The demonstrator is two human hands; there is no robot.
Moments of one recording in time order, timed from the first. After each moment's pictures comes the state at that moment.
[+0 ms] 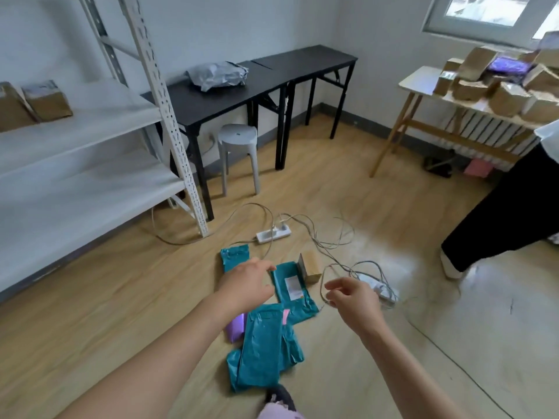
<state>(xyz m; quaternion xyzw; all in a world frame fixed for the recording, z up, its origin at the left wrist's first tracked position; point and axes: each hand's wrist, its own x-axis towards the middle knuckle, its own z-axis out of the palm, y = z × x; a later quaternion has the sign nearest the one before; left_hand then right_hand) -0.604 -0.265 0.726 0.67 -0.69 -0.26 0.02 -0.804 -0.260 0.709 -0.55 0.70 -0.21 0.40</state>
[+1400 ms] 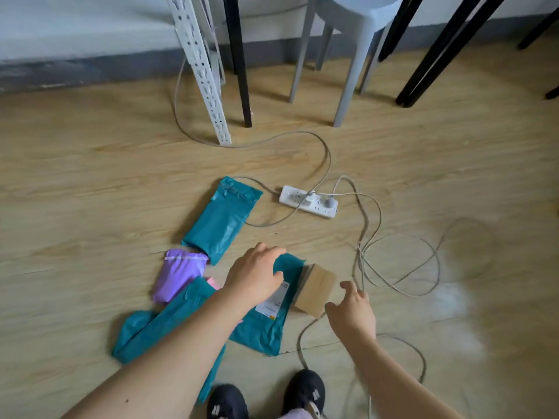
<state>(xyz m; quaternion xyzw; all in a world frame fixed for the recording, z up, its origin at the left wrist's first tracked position) -0.688 -0.692 0.325 0.85 -0.38 -0.36 0.09 -0.851 -0.779 0.305 -0.70 0.59 0.21 0.35</state>
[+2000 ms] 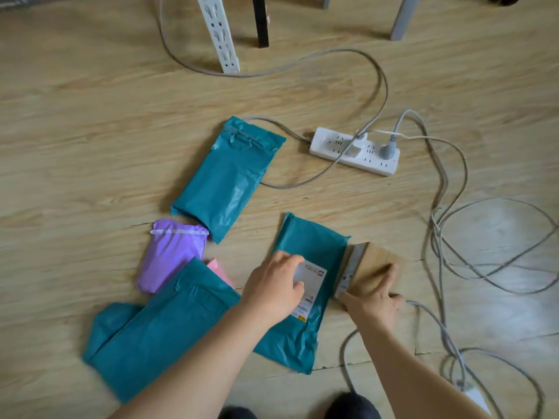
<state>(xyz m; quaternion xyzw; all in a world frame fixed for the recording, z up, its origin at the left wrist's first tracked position) -0.693 -0.664 0.073 0.84 -0.34 -0.42 0.08 -0.835 -0.762 0.008 -0.57 0.70 0.15 0.40</state>
